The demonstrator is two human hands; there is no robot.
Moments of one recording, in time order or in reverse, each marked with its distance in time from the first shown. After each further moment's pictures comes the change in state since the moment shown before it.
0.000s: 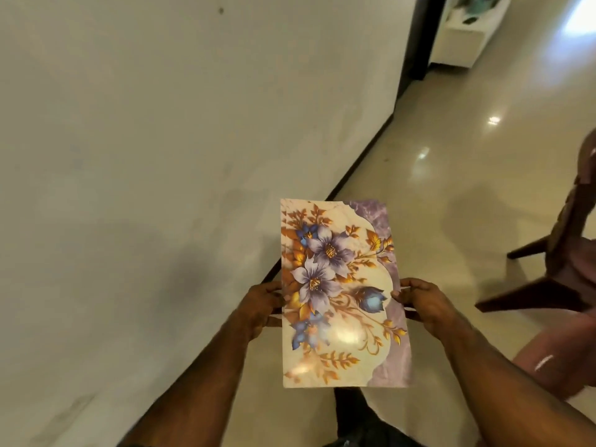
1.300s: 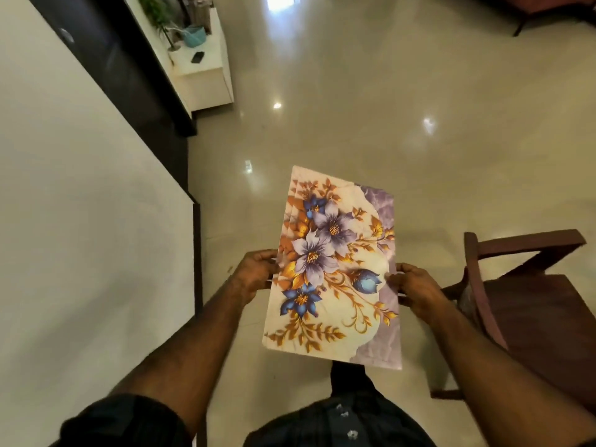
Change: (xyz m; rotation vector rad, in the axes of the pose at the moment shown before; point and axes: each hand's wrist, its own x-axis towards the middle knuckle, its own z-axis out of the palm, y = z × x) left_hand 0.751 0.709 0.607 0.534 -0.523 0.121; right_hand 0.577 -0.407 -0.517 0.574 0.610 0.143
